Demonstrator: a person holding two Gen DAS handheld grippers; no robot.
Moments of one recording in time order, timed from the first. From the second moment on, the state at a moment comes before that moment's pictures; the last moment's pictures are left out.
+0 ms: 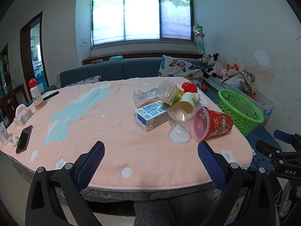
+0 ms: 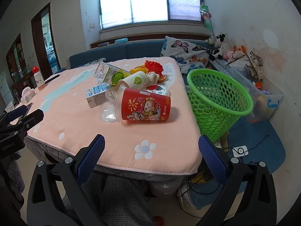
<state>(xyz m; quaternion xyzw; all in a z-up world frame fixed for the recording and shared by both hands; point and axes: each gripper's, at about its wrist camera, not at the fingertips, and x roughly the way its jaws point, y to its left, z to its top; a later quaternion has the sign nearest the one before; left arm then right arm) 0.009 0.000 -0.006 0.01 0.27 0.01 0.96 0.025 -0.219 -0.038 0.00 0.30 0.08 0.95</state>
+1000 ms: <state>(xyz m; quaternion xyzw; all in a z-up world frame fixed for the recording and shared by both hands) 0.025 0.007 -0.007 0.01 0.27 0.00 0.96 0.041 -0.211 -0.039 -0.01 0.31 0.09 0.95</state>
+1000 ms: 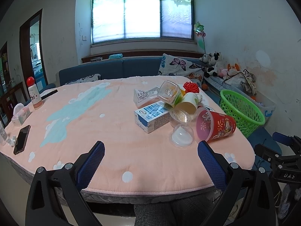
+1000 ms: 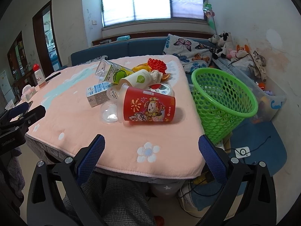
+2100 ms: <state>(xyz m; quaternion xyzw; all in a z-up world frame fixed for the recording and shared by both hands) 0.087 0.010 -0.006 0.00 0.31 -0.02 0.95 0.091 -0.214 -0.045 0.00 0.33 0.13 0.93</state>
